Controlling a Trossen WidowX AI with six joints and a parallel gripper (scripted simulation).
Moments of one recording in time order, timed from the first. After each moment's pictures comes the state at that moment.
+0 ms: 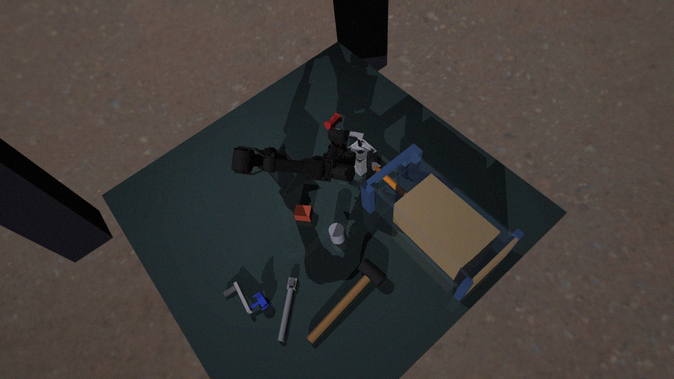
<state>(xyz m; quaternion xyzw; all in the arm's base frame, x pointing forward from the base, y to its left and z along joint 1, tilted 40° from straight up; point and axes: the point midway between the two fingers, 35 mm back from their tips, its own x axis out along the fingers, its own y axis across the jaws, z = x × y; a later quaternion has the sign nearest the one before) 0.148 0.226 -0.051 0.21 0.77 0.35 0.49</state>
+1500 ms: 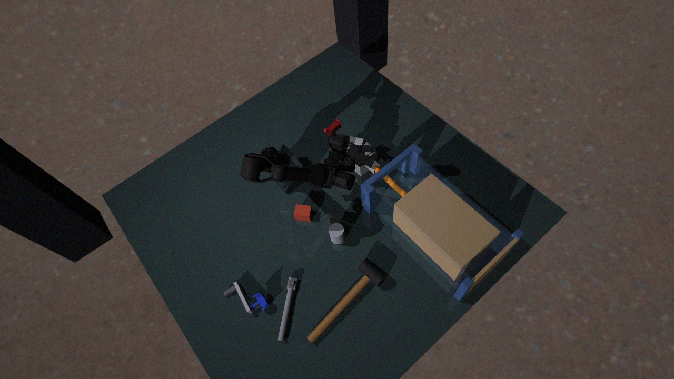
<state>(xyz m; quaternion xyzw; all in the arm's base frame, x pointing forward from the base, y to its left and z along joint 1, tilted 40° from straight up) 0.147 0.202 -0.076 0.22 0.77 0.36 0.49</state>
